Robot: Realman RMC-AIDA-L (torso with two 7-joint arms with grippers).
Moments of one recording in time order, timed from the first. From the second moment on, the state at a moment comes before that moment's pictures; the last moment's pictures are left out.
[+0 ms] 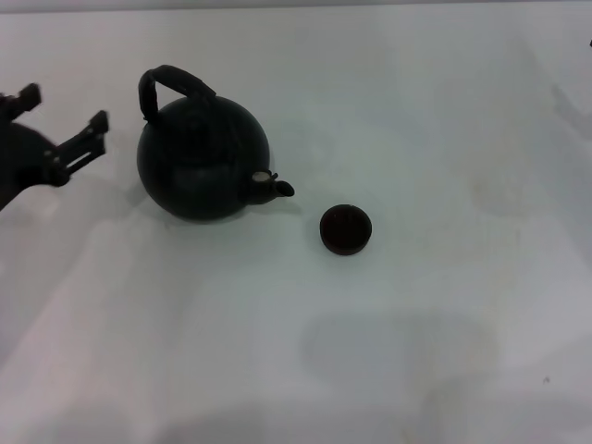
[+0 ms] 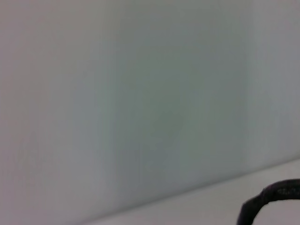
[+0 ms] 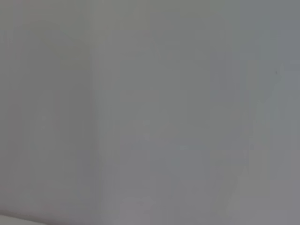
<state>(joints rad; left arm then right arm) 0.21 -2.08 1.56 1.26 1.07 0.68 -1.10 0.39 1.98 -0.64 -0.32 1.85 1.09 -2.35</state>
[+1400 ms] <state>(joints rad) -0.15 -2.04 1.06 0.30 0.46 1.31 -0.53 0.27 2.02 -0.57 -0.01 2.01 1.51 -2.66</state>
